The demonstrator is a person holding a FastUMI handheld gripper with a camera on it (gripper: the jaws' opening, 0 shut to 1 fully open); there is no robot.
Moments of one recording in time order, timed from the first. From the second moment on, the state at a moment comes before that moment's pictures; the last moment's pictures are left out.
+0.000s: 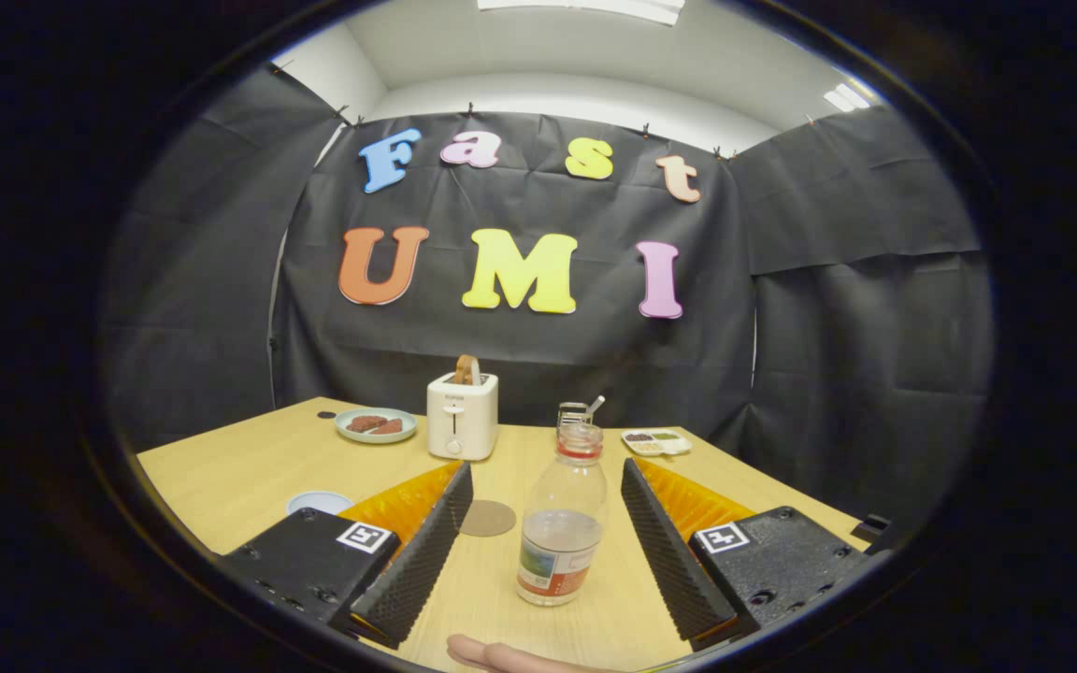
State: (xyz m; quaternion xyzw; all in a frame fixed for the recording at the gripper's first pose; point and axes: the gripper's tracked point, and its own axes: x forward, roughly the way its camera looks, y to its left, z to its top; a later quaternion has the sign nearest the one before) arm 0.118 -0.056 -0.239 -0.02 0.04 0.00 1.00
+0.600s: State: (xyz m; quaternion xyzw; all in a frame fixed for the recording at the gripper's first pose) arm 0.161 -0.065 -0.294 -0.01 0.04 0.01 1.00
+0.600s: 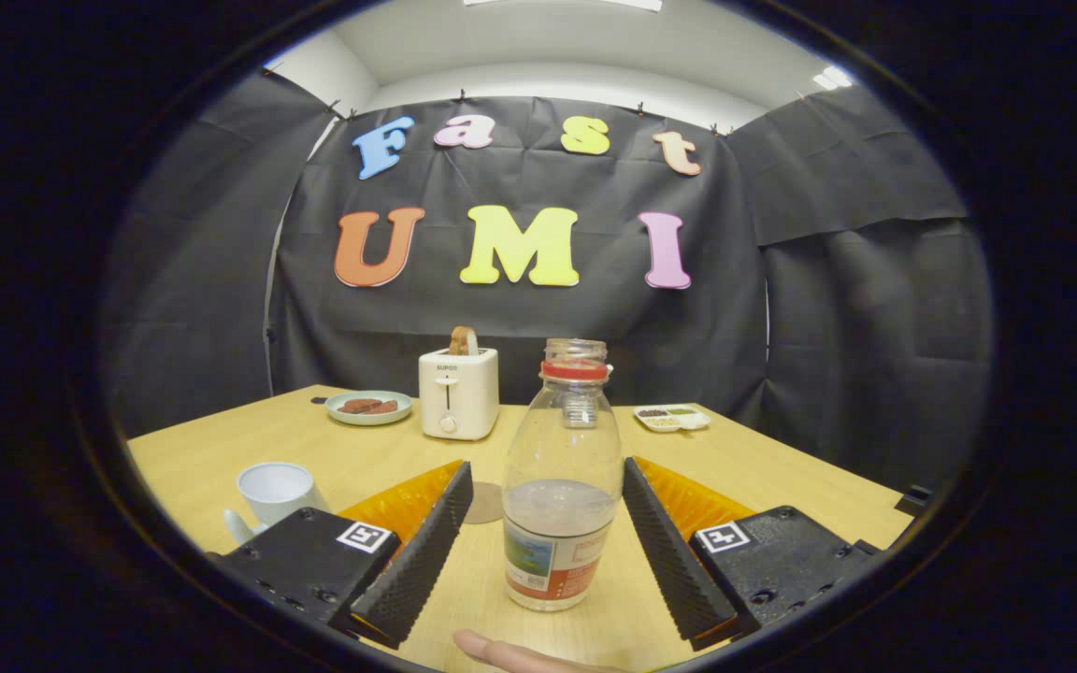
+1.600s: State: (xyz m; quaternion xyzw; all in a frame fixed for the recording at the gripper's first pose) arm 0.172 -0.070 -0.301 -0.01 0.05 0.02 1.00
